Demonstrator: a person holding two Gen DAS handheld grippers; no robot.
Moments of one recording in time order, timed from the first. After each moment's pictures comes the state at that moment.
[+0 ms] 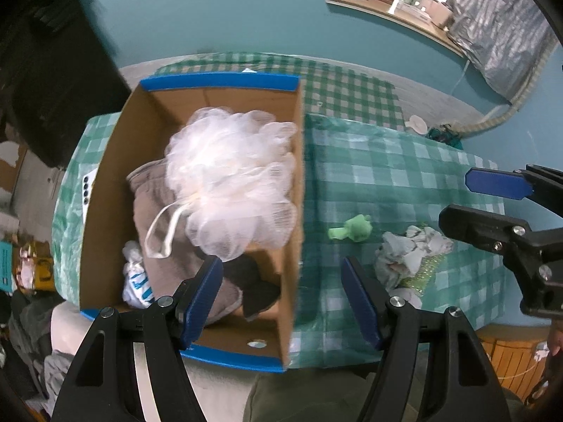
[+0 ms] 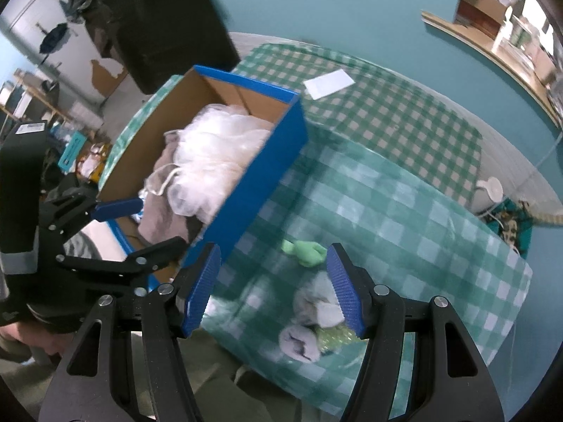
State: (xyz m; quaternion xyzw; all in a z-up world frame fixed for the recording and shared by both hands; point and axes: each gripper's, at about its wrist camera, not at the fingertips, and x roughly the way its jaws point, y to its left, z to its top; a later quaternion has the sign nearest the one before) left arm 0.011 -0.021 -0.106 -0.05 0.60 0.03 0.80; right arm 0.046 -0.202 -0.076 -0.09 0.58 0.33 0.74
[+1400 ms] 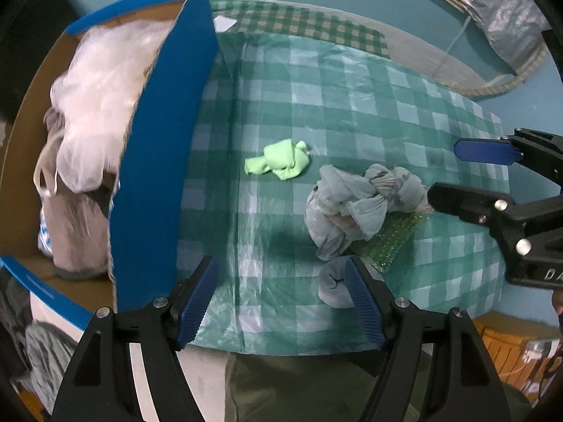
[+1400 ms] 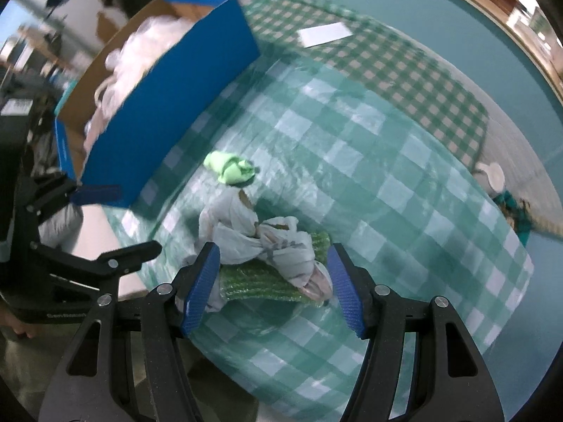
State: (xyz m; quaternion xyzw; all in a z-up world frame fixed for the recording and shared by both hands) left arm -0.002 -0.116 -0.186 -0.07 0.67 0.03 0.74; right arm 0.055 -0.282 -0.163 -0.17 0.62 0.37 0.67
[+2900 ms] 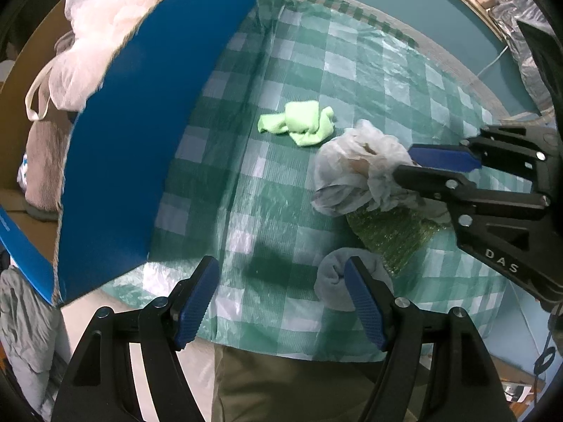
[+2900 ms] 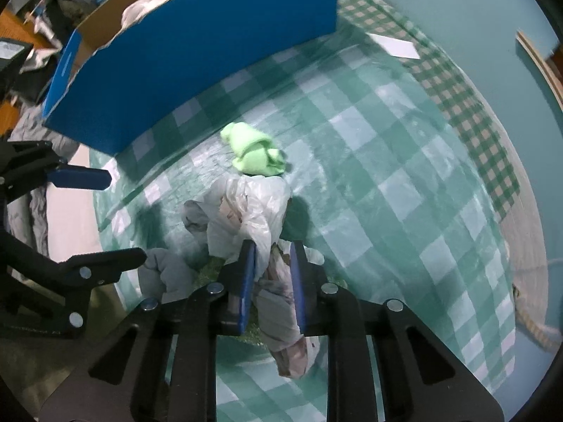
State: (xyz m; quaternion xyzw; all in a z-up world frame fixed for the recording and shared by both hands) left arm -0.021 -0.115 -0.216 -0.14 0.68 0.08 0.72; right arm 0.050 -0.245 -0.216 -0.28 0.57 0.44 0.63
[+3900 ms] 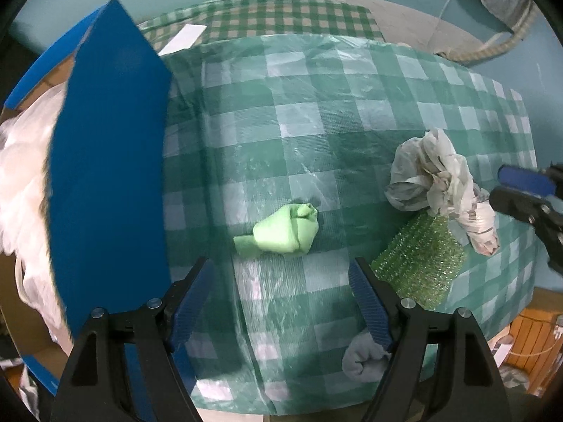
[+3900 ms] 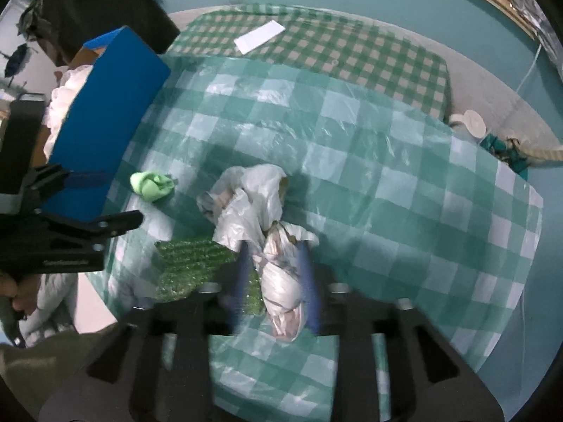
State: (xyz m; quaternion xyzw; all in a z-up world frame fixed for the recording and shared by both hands) left arm 0.082 -0.128 -0.233 0.02 0.69 -0.02 0.72; right arm 0.085 -0.352 -0.198 -0.07 0.63 0.28 0.72
